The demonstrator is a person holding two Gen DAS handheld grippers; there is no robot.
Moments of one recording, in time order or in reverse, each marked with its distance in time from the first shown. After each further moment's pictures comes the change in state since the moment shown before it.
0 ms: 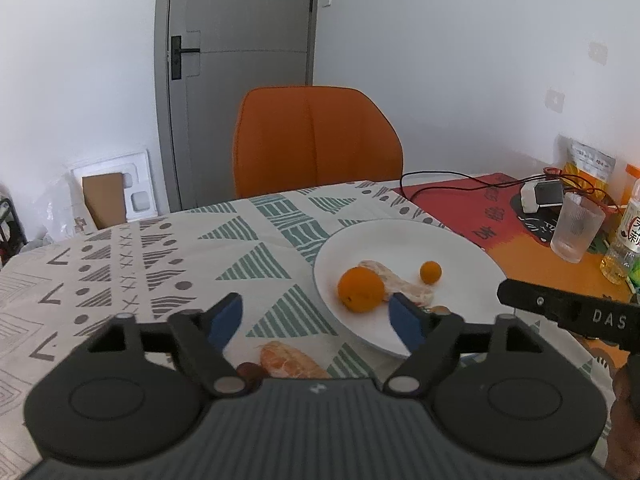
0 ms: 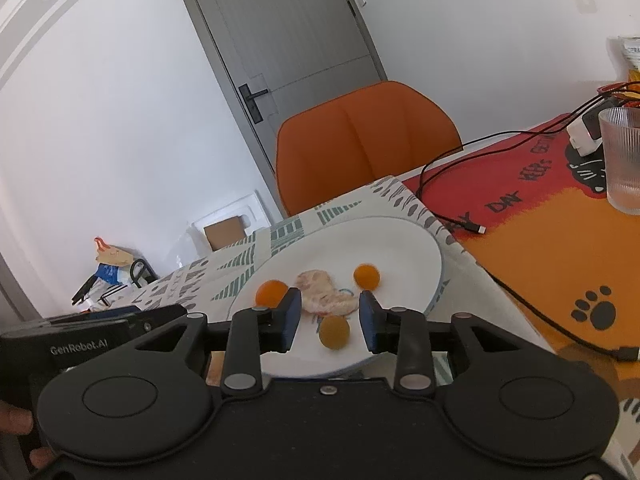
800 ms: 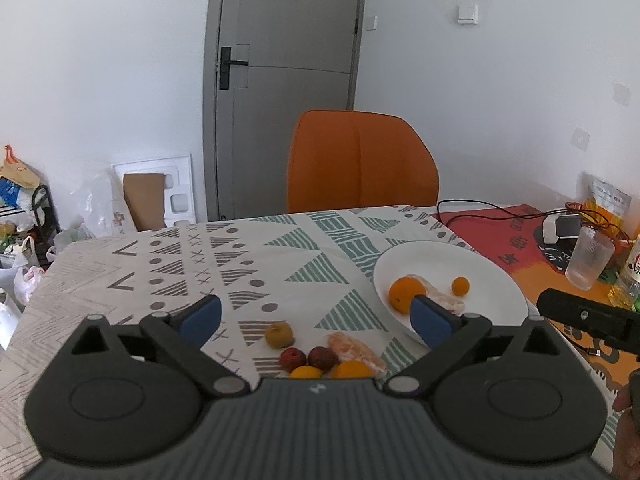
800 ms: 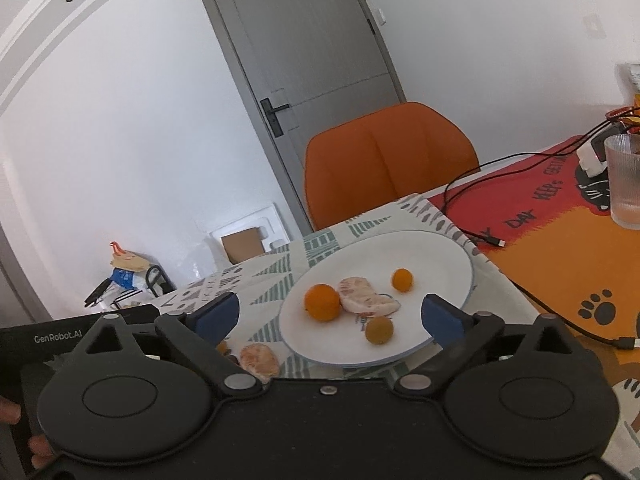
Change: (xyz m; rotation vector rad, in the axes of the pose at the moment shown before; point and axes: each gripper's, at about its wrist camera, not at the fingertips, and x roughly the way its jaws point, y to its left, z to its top) left arm -0.063 0.043 -0.004 -0.089 -0.047 0.078; right arm -0.034 0.037 -0.004 -0.032 -0.052 0.036
